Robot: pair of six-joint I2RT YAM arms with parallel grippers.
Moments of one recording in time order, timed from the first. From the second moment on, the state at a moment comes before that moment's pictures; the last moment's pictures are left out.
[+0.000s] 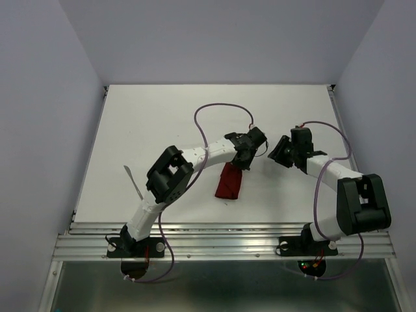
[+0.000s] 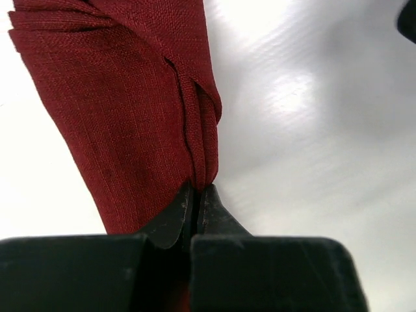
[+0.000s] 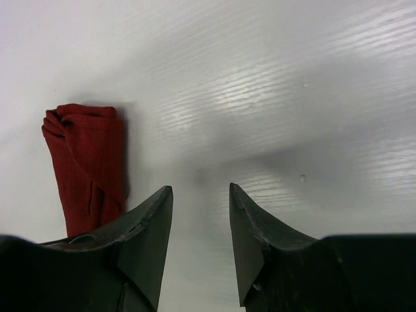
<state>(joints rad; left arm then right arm) -0.96 2.21 1.78 -0.70 -0.19 -0.40 0.14 1.45 0.73 -0.09 -0.10 0.65</state>
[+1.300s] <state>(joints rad) -0.82 2.15 1.61 -0.20 0.87 -0.50 0.03 1.17 0.70 -0.22 0.05 0.64</state>
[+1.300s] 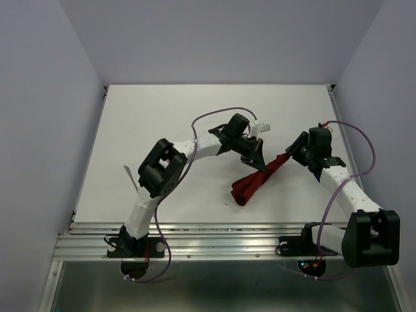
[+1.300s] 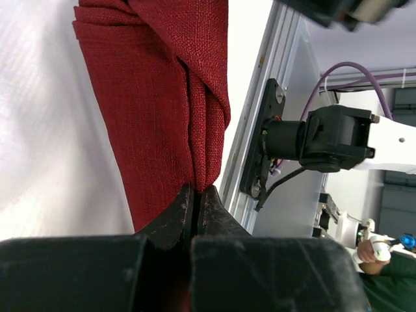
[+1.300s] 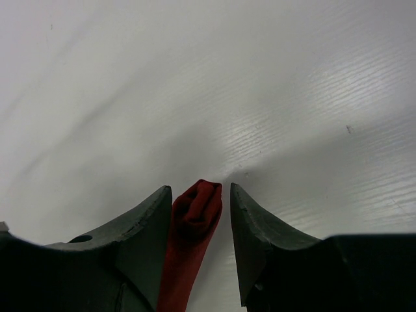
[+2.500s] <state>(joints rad) -0.71 2.25 1.53 -0.10 0.99 -0.51 0.03 1.20 0.67 -0.22 -0.18 0.58</state>
